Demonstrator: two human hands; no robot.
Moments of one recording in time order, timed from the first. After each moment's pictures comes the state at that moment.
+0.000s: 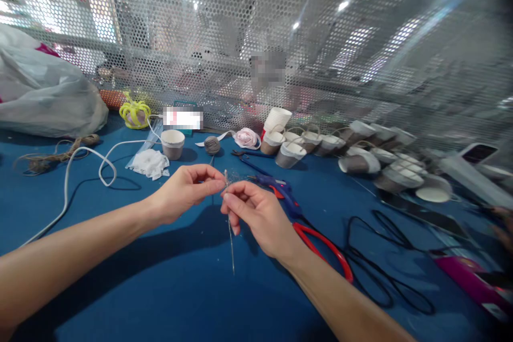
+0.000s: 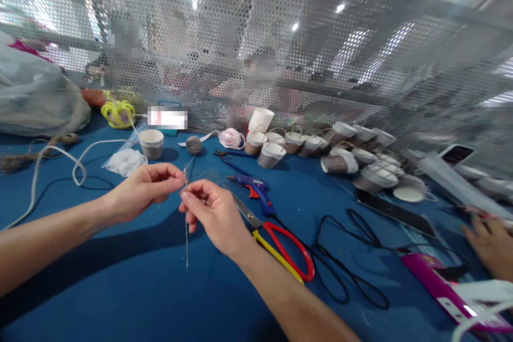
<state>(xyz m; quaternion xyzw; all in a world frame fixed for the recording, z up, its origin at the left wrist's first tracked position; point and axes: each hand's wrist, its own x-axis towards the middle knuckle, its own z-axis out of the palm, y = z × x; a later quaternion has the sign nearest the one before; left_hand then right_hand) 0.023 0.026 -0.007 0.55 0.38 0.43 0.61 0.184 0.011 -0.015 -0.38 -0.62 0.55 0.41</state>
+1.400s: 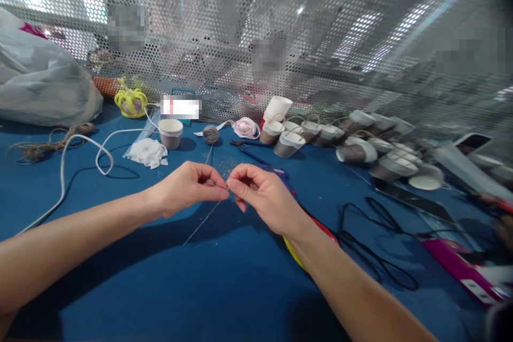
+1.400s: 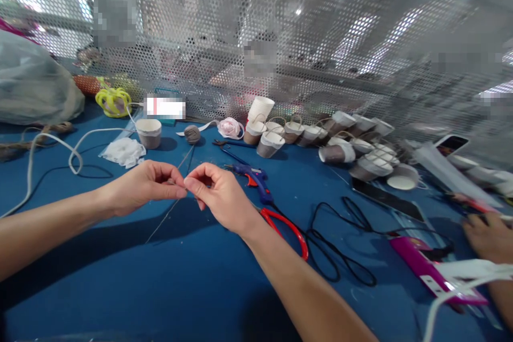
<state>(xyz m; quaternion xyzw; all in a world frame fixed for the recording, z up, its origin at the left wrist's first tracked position) 0.028 0.017 -0.006 0.57 0.41 0.35 0.62 0.195 0.018 -0.002 -0.40 -0.69 0.48 0.35</state>
